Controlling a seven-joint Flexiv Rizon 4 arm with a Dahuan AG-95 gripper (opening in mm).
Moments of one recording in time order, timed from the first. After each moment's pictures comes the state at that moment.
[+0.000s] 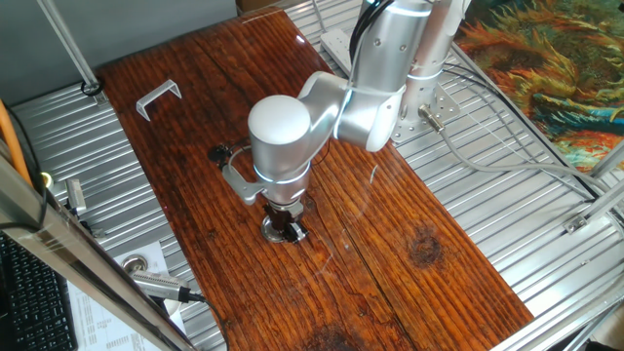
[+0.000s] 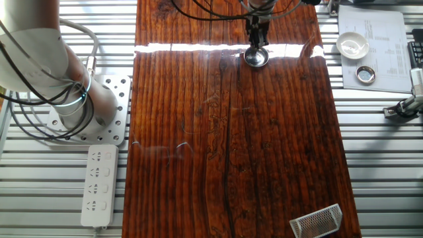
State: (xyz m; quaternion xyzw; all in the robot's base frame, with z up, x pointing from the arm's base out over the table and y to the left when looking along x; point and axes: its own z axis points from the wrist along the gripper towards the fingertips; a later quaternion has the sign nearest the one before) arm 0.490 0.214 0.014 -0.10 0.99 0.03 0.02
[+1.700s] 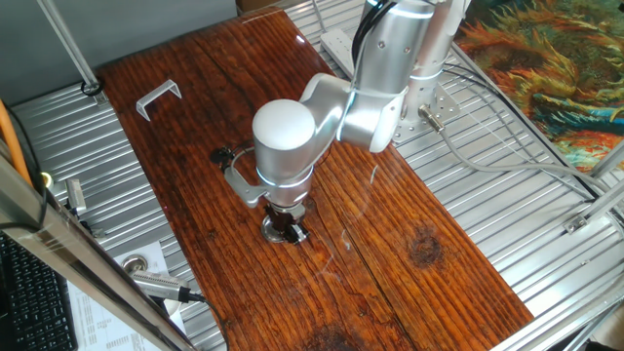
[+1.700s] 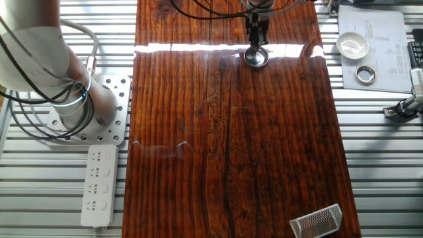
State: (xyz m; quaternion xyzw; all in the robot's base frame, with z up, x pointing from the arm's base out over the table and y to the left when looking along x) arm 0.490 0.215 0.013 -0.10 0.99 0.01 0.02
